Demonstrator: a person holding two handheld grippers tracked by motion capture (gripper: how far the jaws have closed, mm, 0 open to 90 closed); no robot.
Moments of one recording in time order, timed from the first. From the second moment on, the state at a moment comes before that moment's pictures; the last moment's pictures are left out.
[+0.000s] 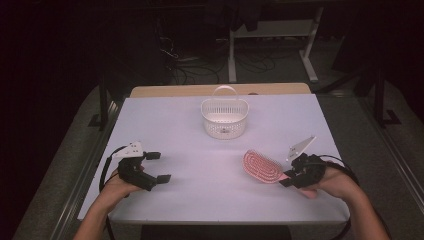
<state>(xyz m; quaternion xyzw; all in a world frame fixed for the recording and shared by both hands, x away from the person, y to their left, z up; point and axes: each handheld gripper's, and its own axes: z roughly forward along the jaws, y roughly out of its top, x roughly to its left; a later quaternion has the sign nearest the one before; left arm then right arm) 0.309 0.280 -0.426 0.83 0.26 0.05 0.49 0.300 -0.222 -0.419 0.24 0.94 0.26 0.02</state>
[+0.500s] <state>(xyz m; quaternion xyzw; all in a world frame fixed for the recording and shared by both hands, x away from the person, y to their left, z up) 0.309 0.280 -0.427 0.83 0.26 0.05 0.49 0.308 -0.220 -0.411 0.24 0.91 0.33 0.03</state>
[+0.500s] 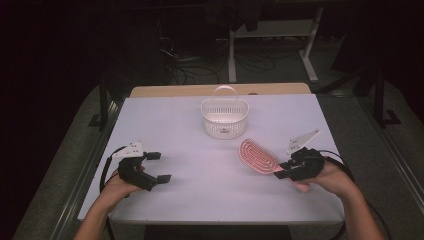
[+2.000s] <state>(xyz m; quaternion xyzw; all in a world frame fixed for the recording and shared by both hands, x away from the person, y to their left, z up) 0.320 0.266 -0.412 0.81 0.27 0.06 0.52 0.332 -0.180 -0.392 0.25 0.85 0.45 0.08</state>
